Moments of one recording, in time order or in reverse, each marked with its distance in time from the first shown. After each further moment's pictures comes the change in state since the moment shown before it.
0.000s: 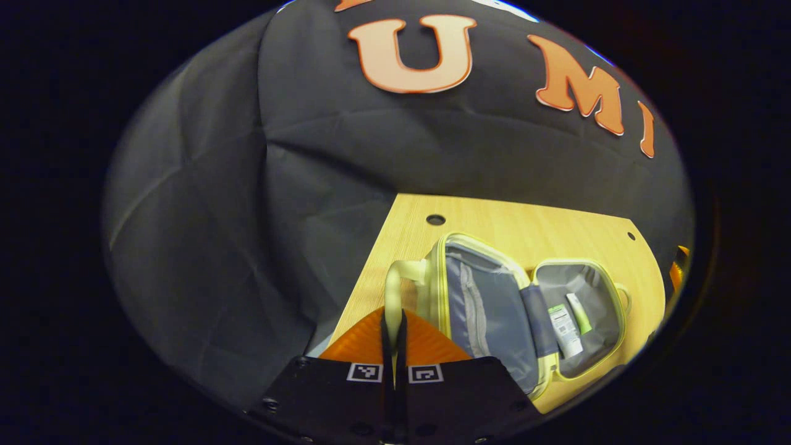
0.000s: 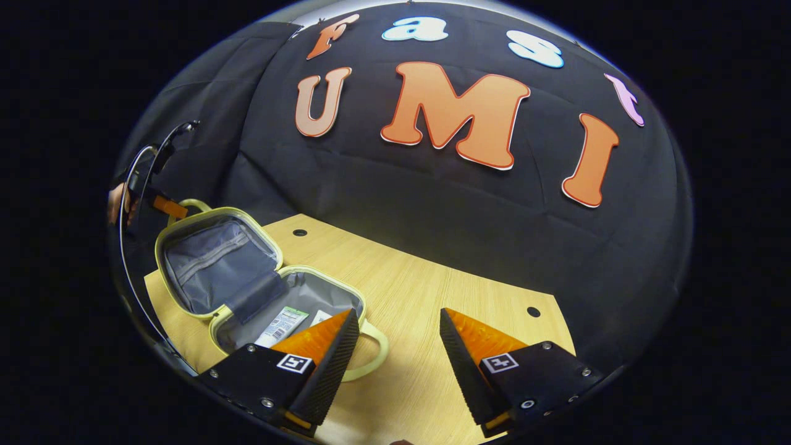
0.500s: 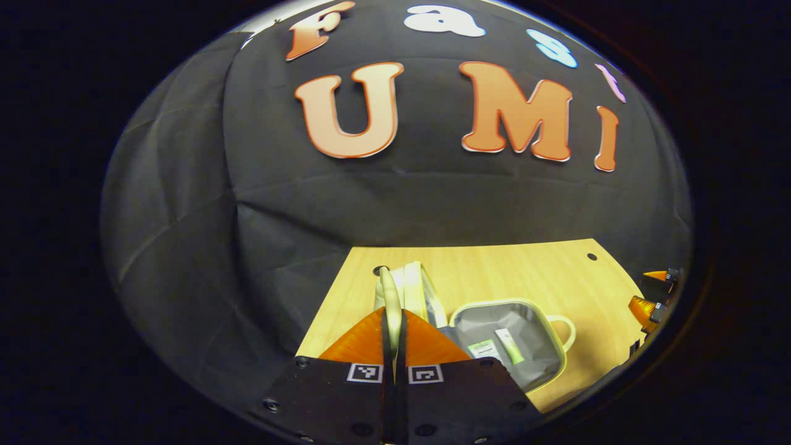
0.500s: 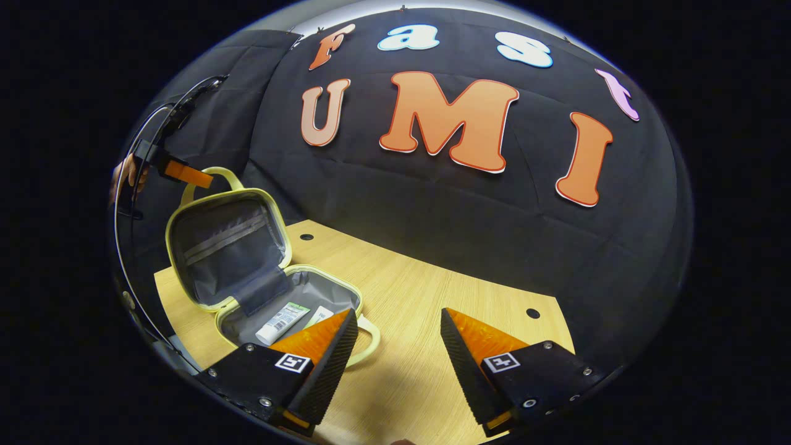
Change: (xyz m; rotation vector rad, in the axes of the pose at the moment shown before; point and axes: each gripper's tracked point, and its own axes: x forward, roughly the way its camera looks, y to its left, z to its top) left arm -0.078 -0.132 0.081 0.052 -0.182 -0.119; right arm -0.026 -0.024 -0.010 0.019 -0.047 0.044
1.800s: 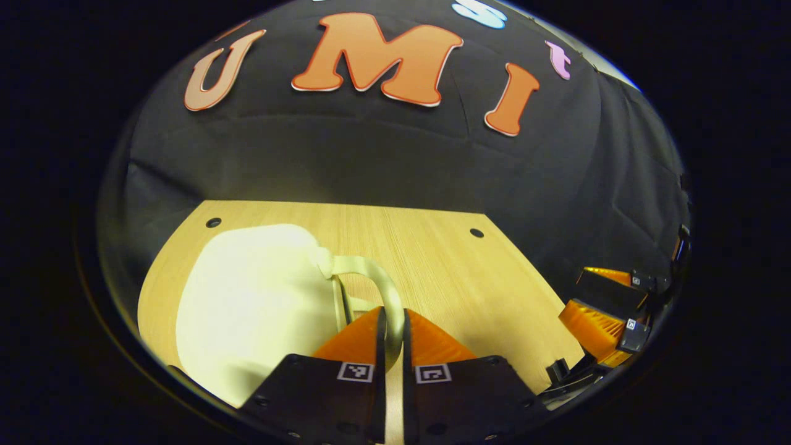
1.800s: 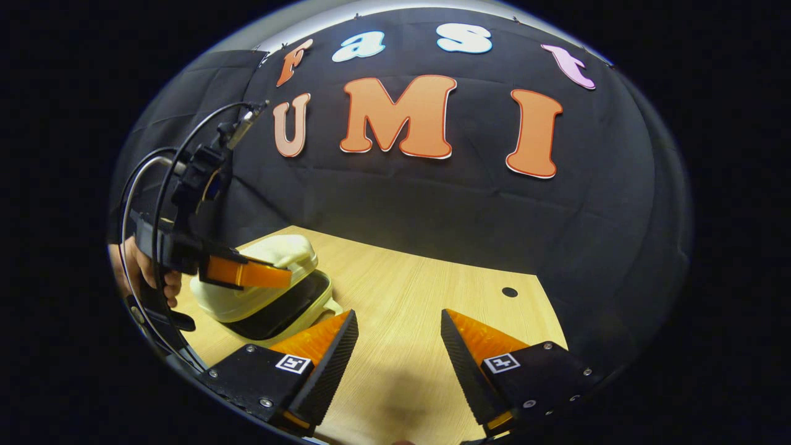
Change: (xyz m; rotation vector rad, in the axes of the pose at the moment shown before) left arm 0.027 -0.348 -0.104 -0.082 0.180 -0.432; right arm -0.047 -0.084 -0.040 0.116 -0.004 -0.045
